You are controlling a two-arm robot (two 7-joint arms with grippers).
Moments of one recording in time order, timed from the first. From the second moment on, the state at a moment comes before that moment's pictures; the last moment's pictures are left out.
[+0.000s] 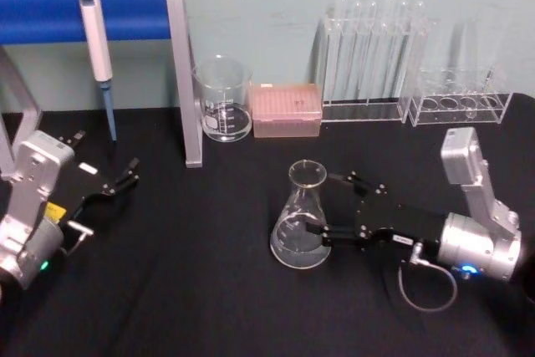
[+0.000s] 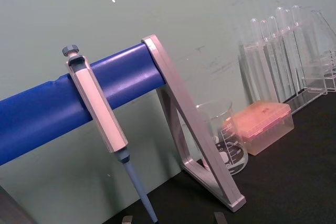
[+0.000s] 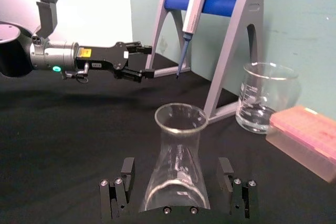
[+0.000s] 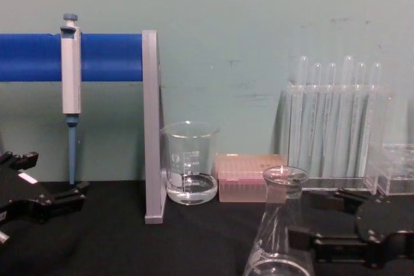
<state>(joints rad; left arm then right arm) -0.20 0.60 0.45 -1.41 -0.25 -0.12 0.03 0.34 0.54 -0.51 -1.28 0.53 -0.15 0.80</state>
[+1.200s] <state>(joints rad) -0.20 0.60 0.45 -1.41 -0.25 -0.12 0.03 0.28 0.39 -0.33 -1.30 0.35 -0.17 0.24</state>
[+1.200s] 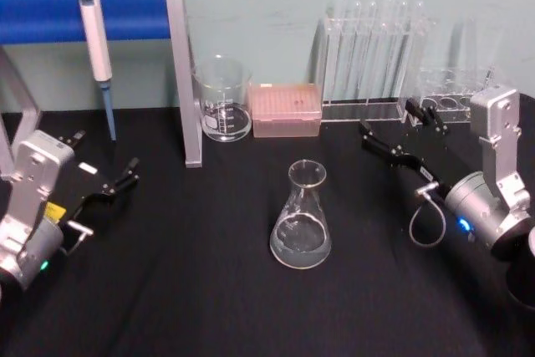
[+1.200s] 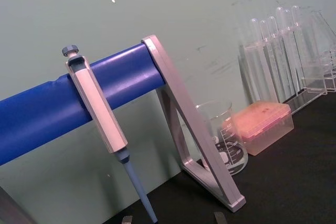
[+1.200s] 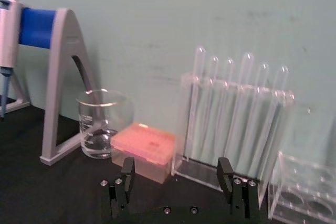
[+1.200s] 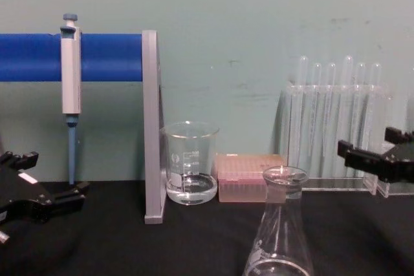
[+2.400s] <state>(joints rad) -0.20 0.60 0.45 -1.41 -0.25 -0.12 0.03 0.29 0.33 -0.29 -1.21 0.34 -0.08 0.27</state>
